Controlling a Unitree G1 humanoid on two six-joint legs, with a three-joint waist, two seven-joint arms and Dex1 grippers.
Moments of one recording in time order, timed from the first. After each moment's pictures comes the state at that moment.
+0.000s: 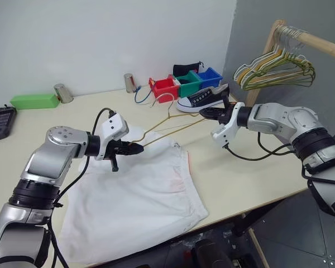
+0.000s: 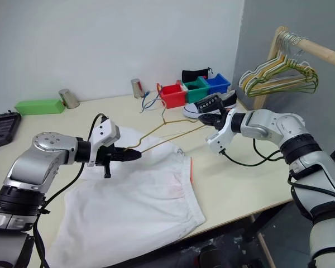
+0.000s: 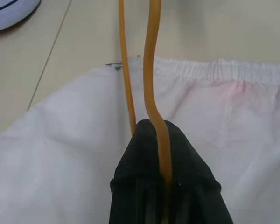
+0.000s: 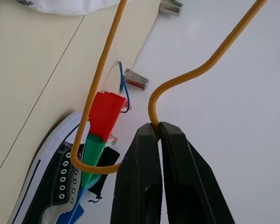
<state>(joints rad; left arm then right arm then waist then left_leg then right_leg) -0.59 0.85 -0.12 0.09 -0.27 0.51 -1.19 -1.15 -0.70 0.61 0.74 -0.93 -0.87 0.11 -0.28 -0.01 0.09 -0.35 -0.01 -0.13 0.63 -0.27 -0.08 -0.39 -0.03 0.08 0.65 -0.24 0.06</state>
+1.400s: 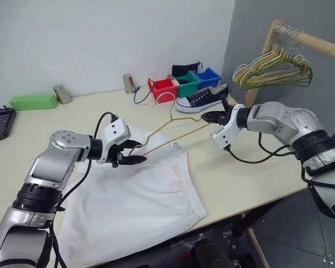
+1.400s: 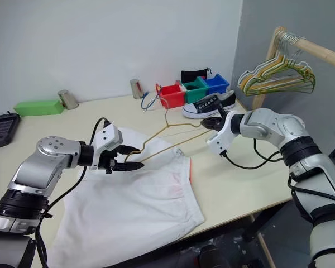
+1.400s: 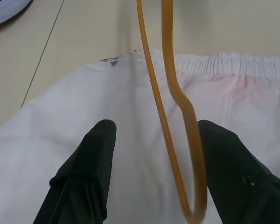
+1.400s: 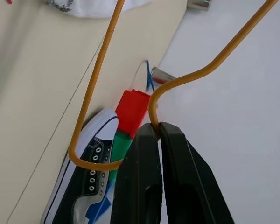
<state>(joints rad) -0.55 0.84 -0.13 0.07 -0.23 0.49 -1.19 -1.12 -0.70 0.57 0.65 -0.81 -0.83 0.37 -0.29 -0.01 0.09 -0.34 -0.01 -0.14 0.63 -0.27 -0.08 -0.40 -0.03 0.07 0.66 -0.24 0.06</state>
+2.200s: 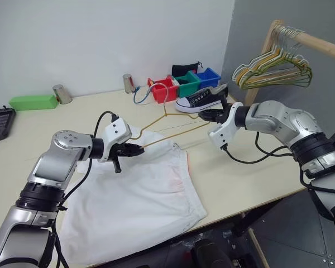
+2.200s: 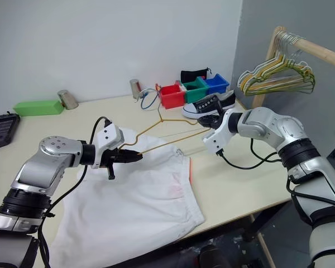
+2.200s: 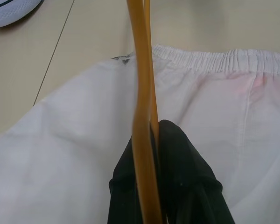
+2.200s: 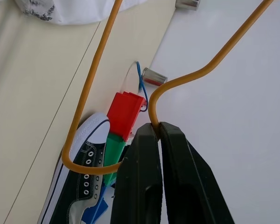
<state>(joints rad) -0.56 0.82 -0.13 0.10 -0.22 0.47 -1.17 -1.09 -0.70 0.54 0.59 -0.77 -0.78 0.41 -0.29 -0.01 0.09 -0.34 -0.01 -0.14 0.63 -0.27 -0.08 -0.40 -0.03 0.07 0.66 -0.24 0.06</state>
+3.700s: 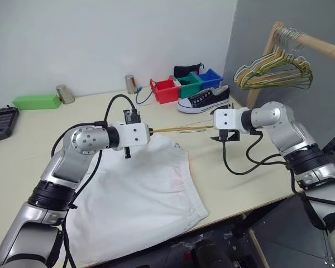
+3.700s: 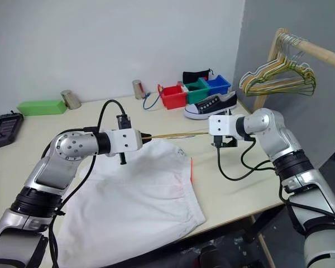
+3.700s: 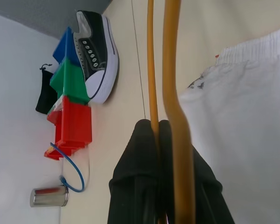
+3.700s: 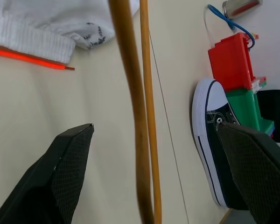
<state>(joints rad) -0.59 0.77 -0.19 0.04 0.18 -0.03 -0.91 -0.97 -0.63 0.40 0.46 -0.30 -0.08 1.02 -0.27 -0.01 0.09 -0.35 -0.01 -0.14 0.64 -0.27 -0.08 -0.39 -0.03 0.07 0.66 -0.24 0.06</state>
